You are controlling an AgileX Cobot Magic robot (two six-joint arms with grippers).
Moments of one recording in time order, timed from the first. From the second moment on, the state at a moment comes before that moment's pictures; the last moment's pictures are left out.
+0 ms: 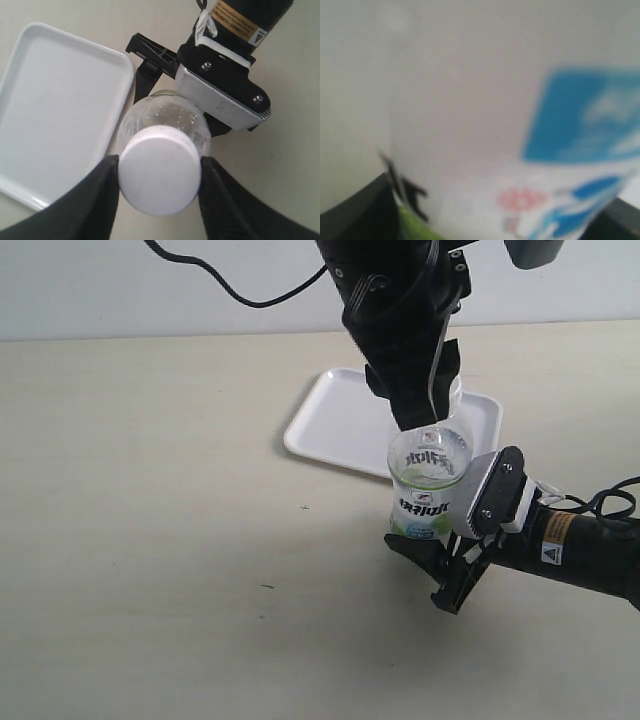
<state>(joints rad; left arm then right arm) -0.91 1.99 -1.98 -0.15 1.22 0.76 0.03 2.08 -0.43 -0.73 -1.12 -0.23</state>
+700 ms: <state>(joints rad) -0.91 1.99 -1.98 -0.14 1.23 0.30 0.03 2.08 -0.43 -0.74 -1.12 -0.23</state>
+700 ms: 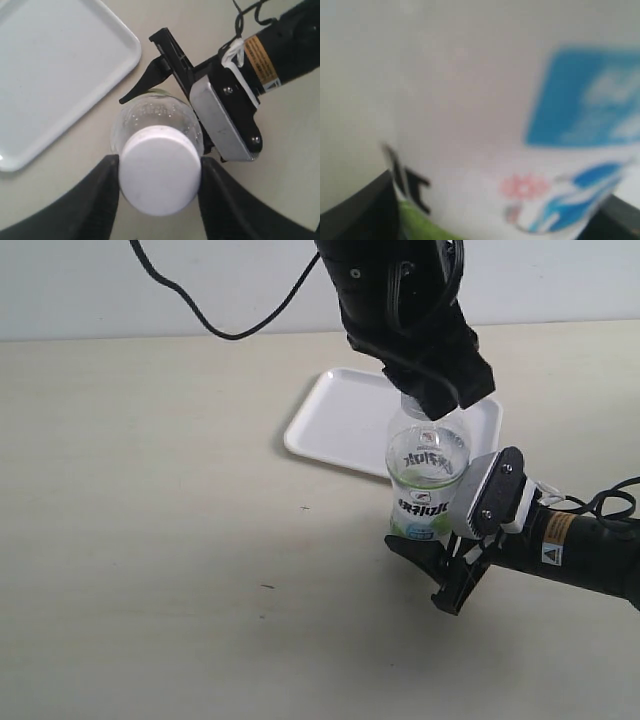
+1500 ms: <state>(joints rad) -0.91 2.00 -1.98 -0.18 1.21 0.02 0.03 2.08 -0.43 -0.75 -1.13 -0.20</state>
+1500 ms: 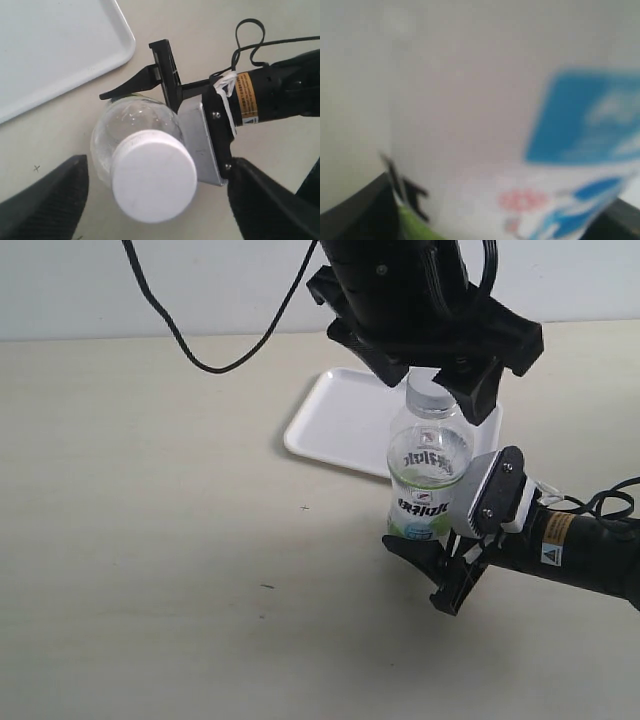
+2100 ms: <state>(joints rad) -0.94 1.91 -1.98 -0.01 1.22 0.82 0.03 2.08 -0.43 -0.75 -1.12 -0.20</state>
